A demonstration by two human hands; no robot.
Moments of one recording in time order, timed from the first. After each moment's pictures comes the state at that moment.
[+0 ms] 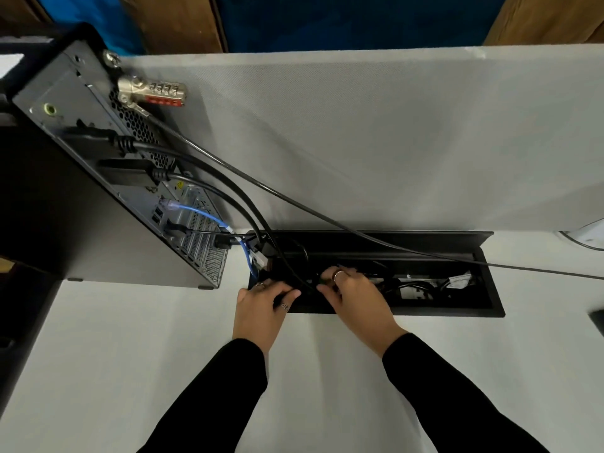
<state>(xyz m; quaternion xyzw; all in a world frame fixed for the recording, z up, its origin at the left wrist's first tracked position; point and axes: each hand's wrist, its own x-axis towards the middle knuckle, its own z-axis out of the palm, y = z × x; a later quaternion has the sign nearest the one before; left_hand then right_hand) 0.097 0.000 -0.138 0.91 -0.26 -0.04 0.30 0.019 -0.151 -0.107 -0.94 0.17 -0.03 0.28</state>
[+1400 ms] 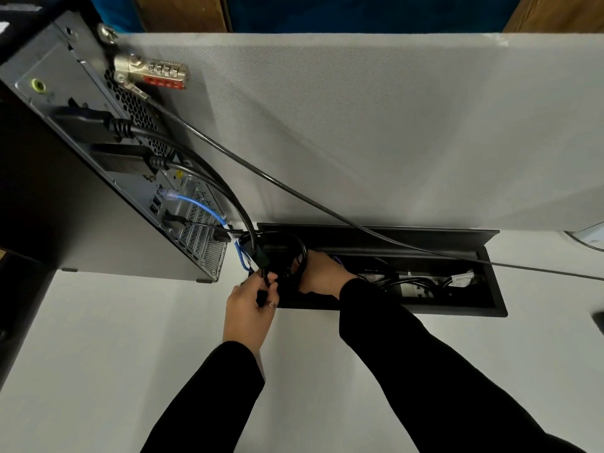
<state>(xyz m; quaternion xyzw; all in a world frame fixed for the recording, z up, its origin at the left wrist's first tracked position) 0.095 0.014 -0.144 0.87 -0.19 -0.01 0.45 0.099 -0.148 -0.134 -0.89 0.13 0.26 0.35</state>
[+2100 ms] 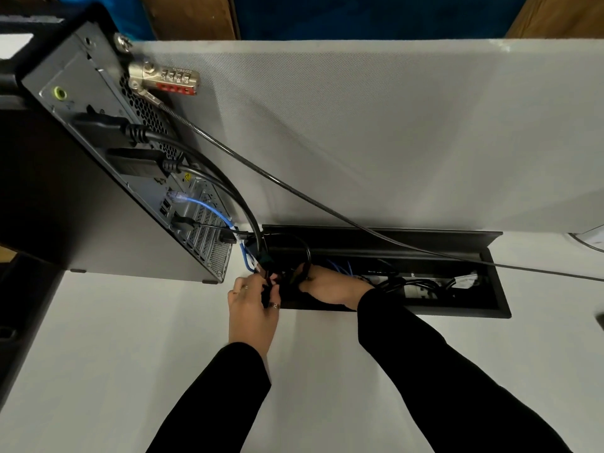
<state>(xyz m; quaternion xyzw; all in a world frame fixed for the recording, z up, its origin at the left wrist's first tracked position) 0.091 0.012 -0.143 0.92 -0.14 0.00 0.37 0.082 -0.146 -0.129 -0.82 0.12 0.27 0.48</state>
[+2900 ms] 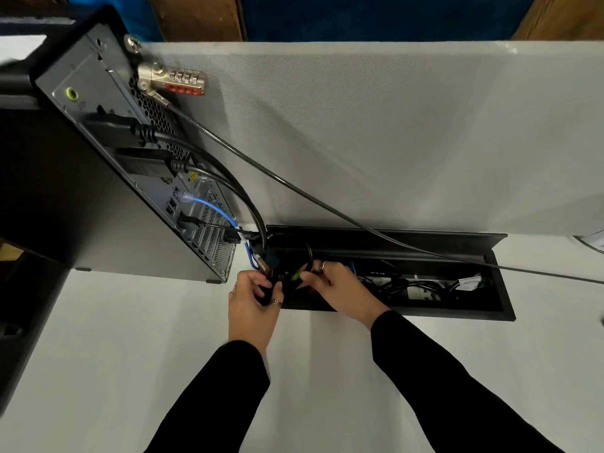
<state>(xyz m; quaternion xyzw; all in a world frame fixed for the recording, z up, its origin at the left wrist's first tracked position) 0.093 0.014 -0.136 0.87 -0.06 -0.02 0.48 0.055 -0.145 -0.123 -0.81 0.15 0.08 0.56</state>
